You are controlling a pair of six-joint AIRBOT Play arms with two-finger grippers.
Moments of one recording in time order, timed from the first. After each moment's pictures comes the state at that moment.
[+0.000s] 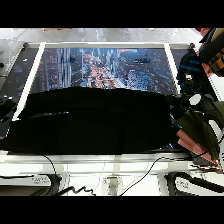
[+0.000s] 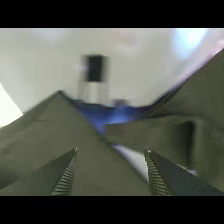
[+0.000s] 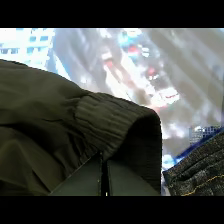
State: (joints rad) left arm 0.62 -1.54 1.29 1.58 -0.94 -1.96; right arm -0.16 -1.32 0.96 -1.28 0.61 1.33
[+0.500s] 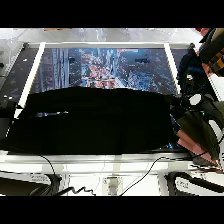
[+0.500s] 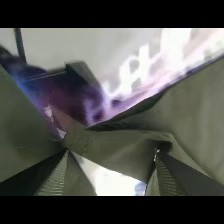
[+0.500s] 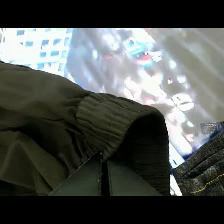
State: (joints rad) left arm 0.71 -1.68 1.29 1.18 -0.90 -2.01; right arm -0.16 -1.32 0.96 -1.25 0.61 1.37
